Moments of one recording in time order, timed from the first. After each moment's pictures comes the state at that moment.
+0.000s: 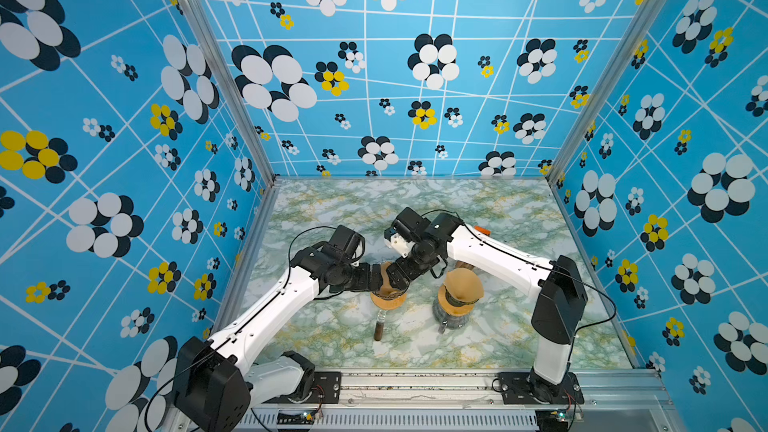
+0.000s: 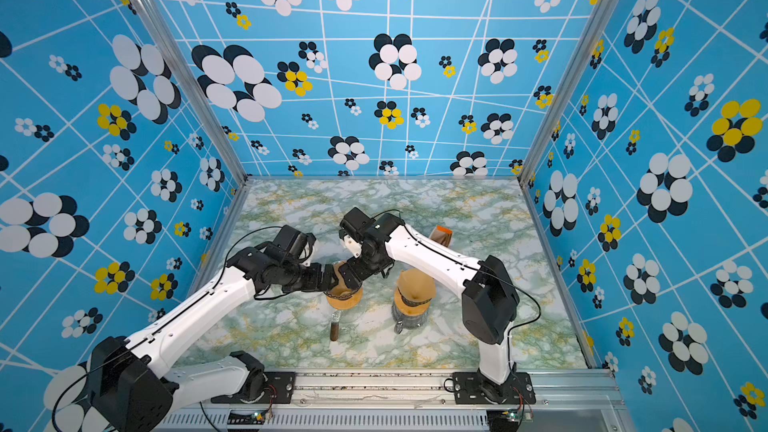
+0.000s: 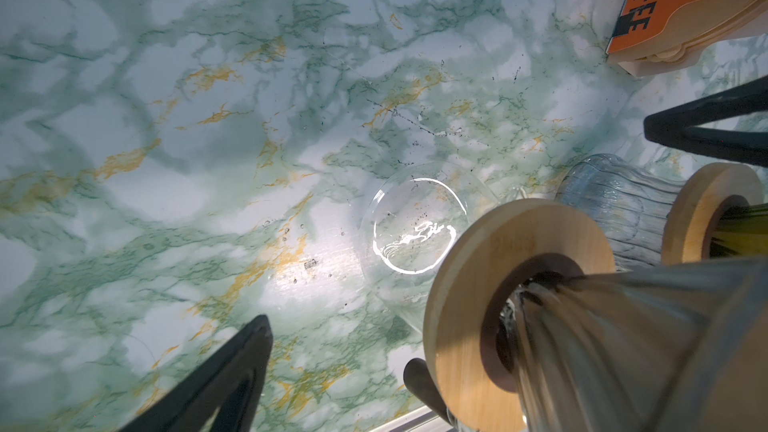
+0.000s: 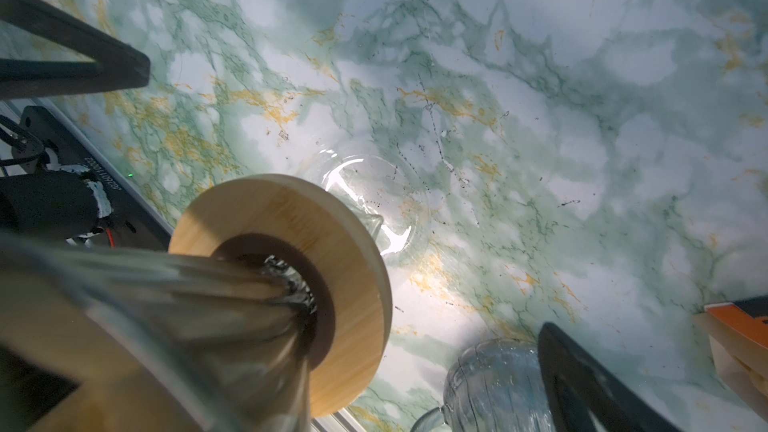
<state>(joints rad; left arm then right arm) -0.49 1.20 0.95 -0.88 0.19 -0.49 0.88 1.88 1.68 -1.07 -0.14 0.15</state>
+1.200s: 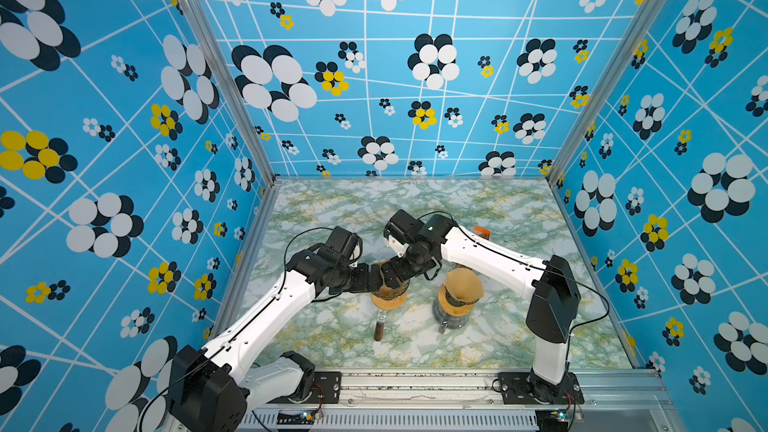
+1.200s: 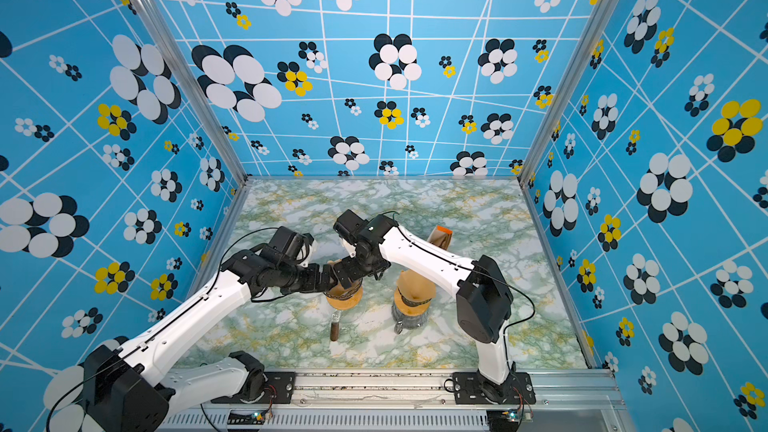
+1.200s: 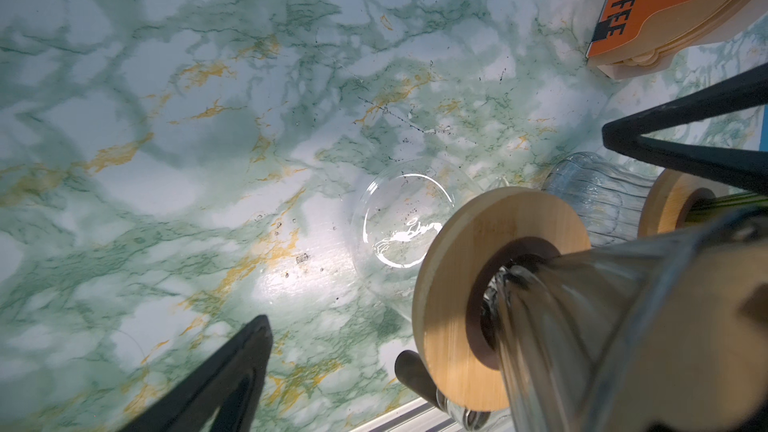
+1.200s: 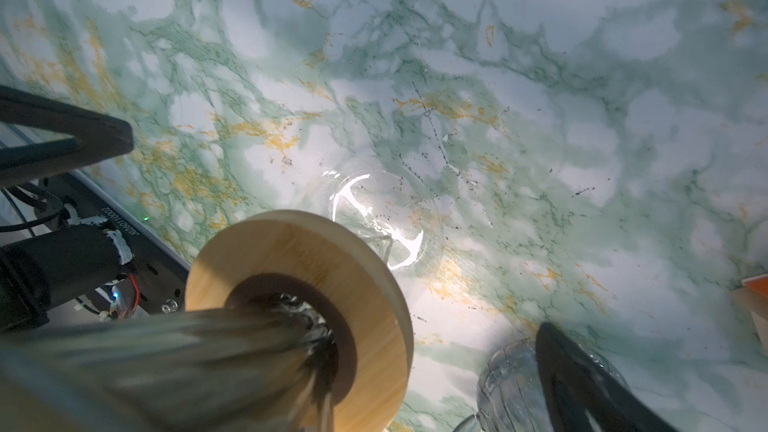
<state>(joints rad) -0.49 1.17 0.95 -0.88 0.22 -0.51 0.91 1.92 1.72 -1.08 -0.11 0.31</state>
